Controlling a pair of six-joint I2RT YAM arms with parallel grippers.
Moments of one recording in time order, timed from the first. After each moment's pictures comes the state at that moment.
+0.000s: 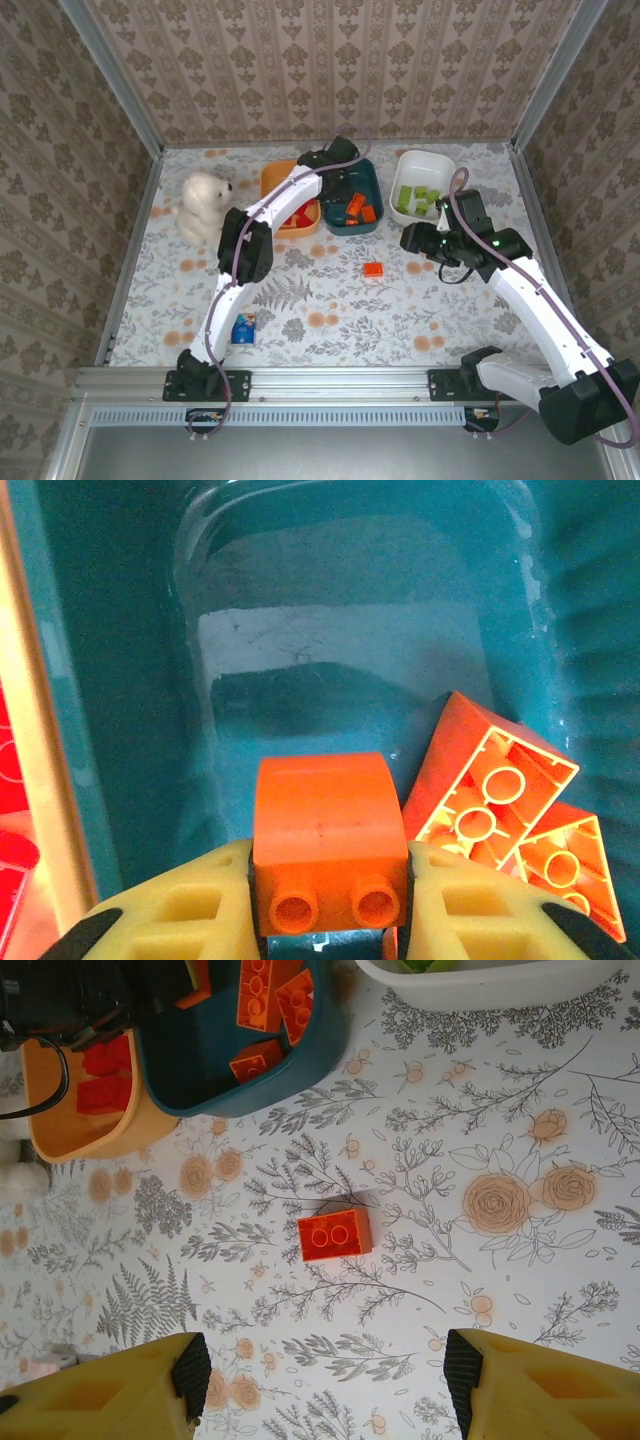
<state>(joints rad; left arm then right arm) -0.66 2.45 2.30 -0.96 -0.08 -0.54 0.29 1.08 1.03 -0.85 -0.15 0.61</state>
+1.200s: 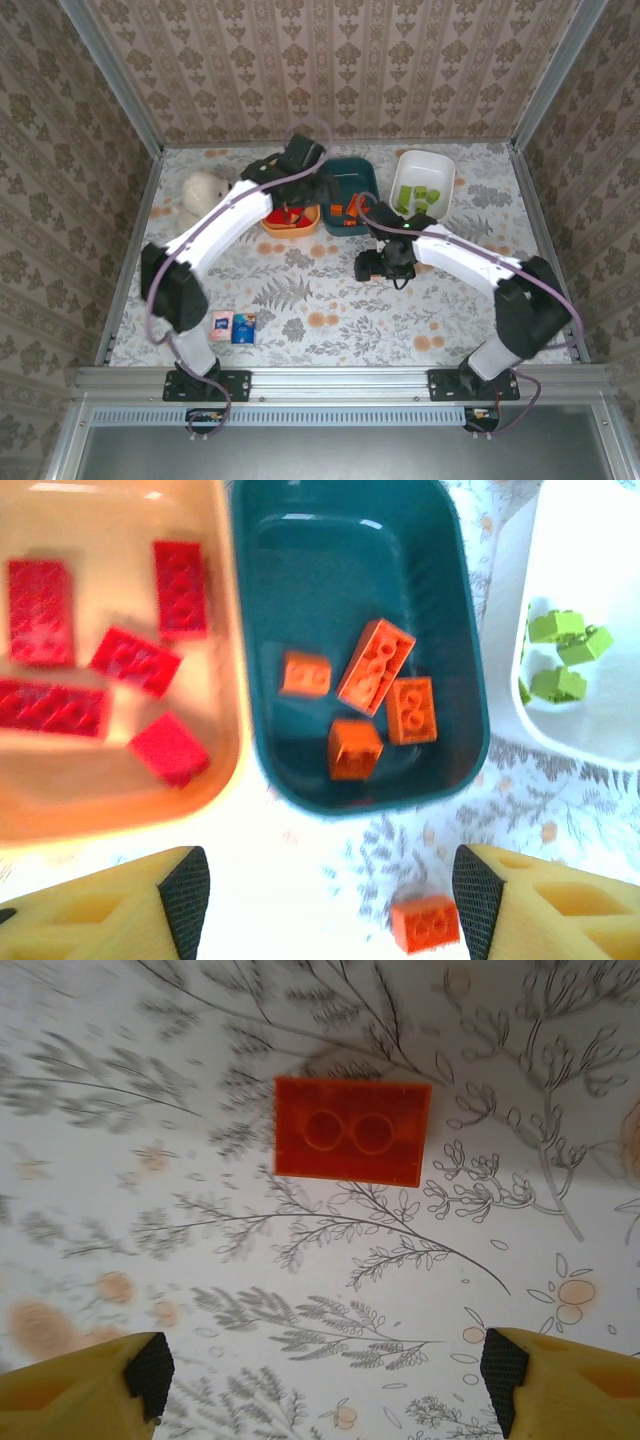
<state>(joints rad) -0.68 1.71 1.63 -0.82 -0.06 -0.67 0.60 1.60 1.12 -0.89 -0.04 0.54</state>
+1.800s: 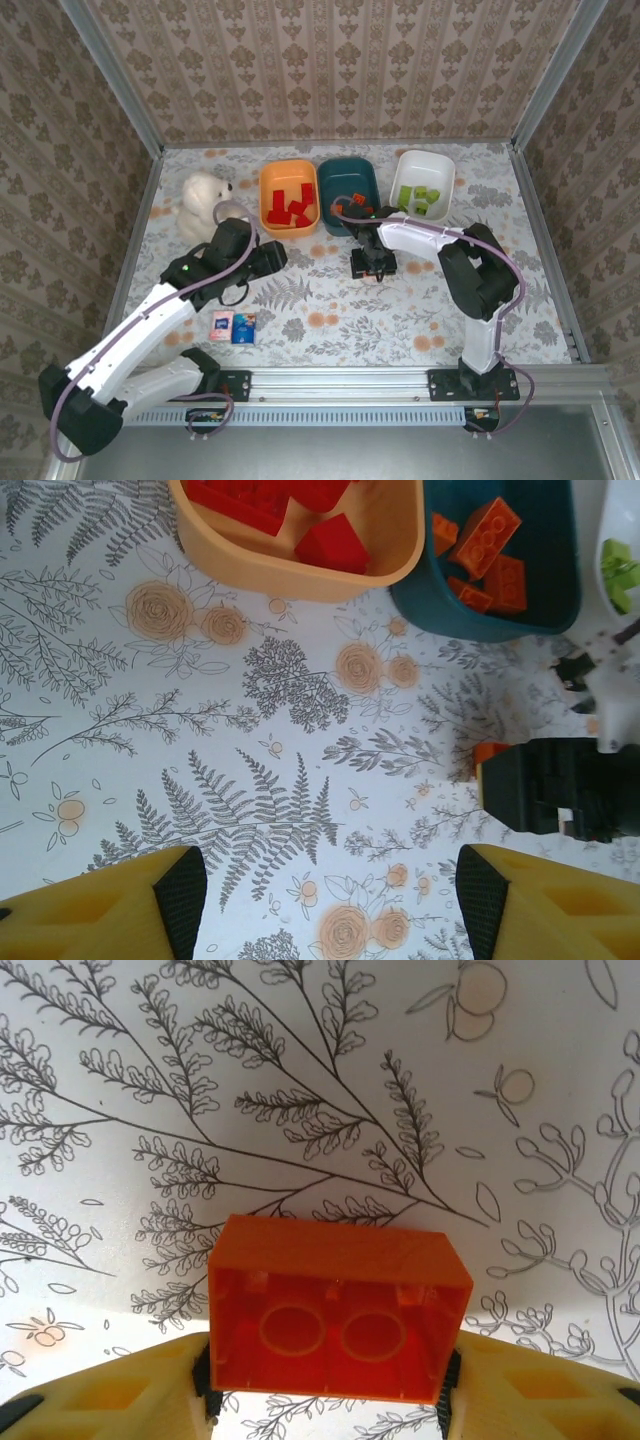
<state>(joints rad) -0.67 0.95 0.87 -0.73 -0.06 -0.80 0.61 1.91 1.30 -0.90 0.05 0.56</state>
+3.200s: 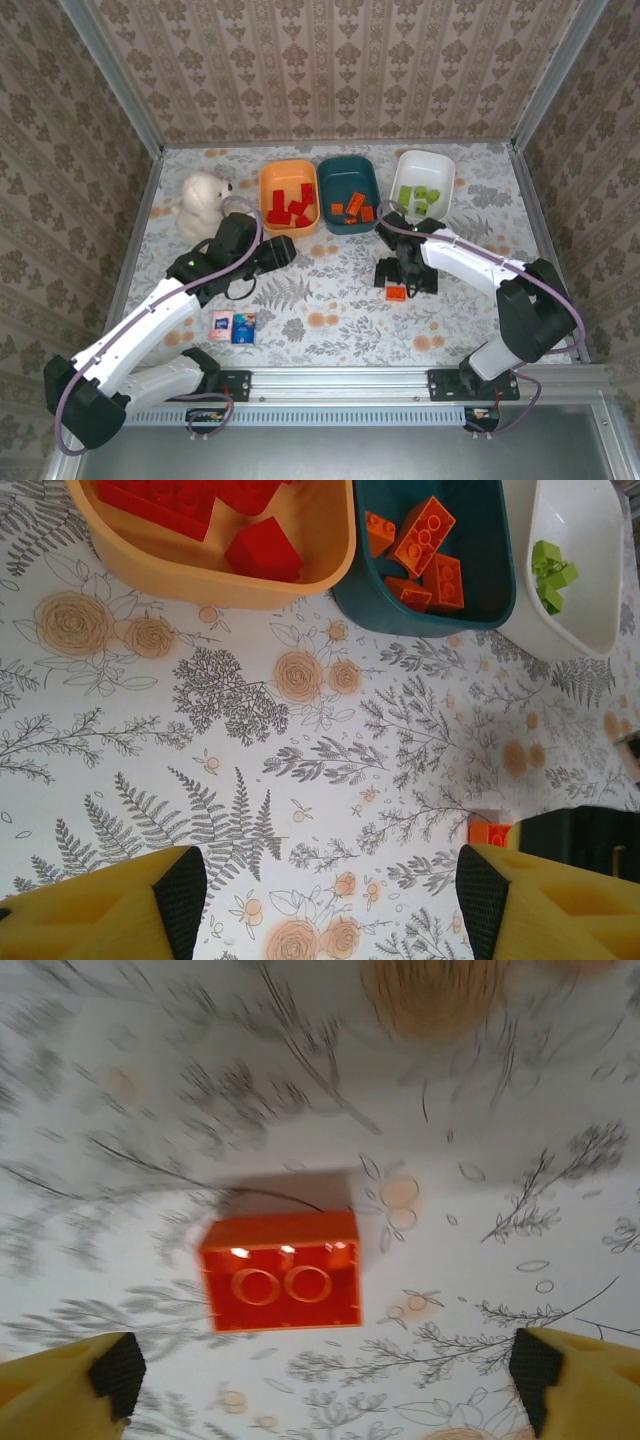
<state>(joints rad) -0.67 1.01 0.88 -0.63 0.02 -0.80 0.54 1.54 1.00 -0.99 0.04 0.75</state>
